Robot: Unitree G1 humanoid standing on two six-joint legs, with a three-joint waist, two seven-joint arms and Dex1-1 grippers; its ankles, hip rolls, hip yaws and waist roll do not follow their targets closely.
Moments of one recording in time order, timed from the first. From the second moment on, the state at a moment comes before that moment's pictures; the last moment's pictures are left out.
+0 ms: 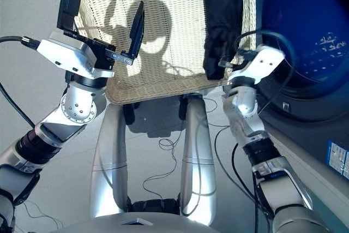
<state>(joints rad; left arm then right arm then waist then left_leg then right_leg) -0.64 0.72 -0.59 -0.28 -0.24 -0.34 0.50 -0.50 -0.62 0.43 0.16 0.47 -0.40 -0.43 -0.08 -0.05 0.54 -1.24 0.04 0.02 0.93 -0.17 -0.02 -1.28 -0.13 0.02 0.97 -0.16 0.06</state>
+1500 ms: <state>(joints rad) -0.64 0.72 -0.66 -0.29 -0.37 -0.35 0.34 -1.01 -0.59 0.52 1.10 0.48 -0.23 -0.26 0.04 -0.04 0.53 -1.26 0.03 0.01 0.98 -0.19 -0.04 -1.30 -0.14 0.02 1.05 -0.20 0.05</state>
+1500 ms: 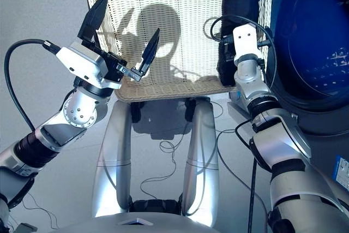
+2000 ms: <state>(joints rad) -0.60 0.69 -0.65 -0.28 -0.39 -0.34 0.31 -1.04 -0.57 0.50 1.11 0.54 -0.23 -0.17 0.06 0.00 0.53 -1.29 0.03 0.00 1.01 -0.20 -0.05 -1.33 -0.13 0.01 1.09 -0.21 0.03</state>
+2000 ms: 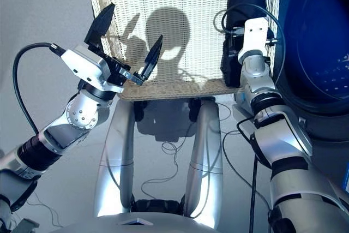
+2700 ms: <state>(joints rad) -0.57 0.68 -0.61 -0.29 -0.40 -0.34 0.30 -0.95 -0.58 0.46 0.94 0.64 -0.23 -0.21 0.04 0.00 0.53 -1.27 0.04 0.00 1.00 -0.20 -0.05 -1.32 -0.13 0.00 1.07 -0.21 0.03</state>
